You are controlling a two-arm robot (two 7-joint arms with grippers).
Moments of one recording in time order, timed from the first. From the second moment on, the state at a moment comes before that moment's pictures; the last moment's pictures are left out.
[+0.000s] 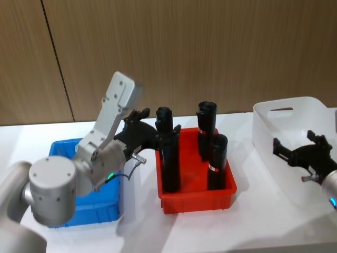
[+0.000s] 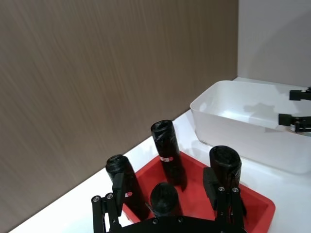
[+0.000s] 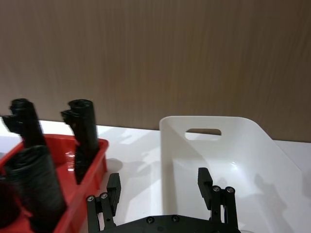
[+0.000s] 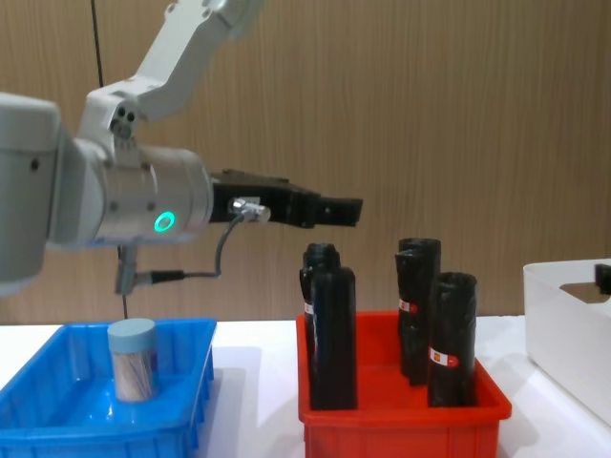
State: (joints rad) left arm -0.50 0.28 0.42 -1.47 -0.24 0.30 -0.30; right arm 0.21 0.32 -0.15 -1.48 0.28 0.14 0.07
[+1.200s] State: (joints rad) left arm -0.24 0.38 0.45 -1.63 -0.20 0.01 -0.01; right arm -0.01 0.34 -0.23 -1.77 0.29 0.03 0.07
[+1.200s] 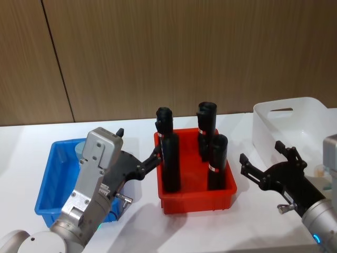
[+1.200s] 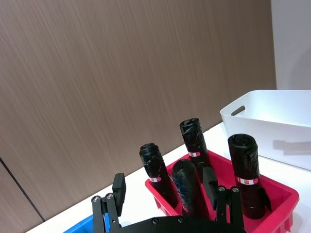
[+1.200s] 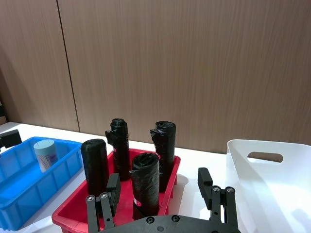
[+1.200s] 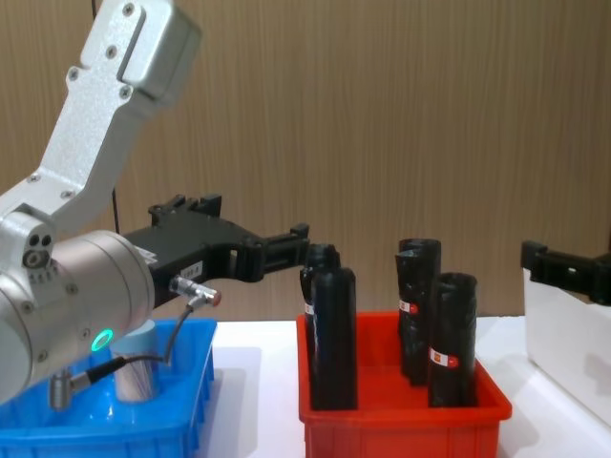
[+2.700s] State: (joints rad) left arm -0.24 0.38 0.45 -1.63 -0.20 0.01 -0.01; right arm -0.01 0.34 -0.23 -1.77 0.29 0.03 0.07
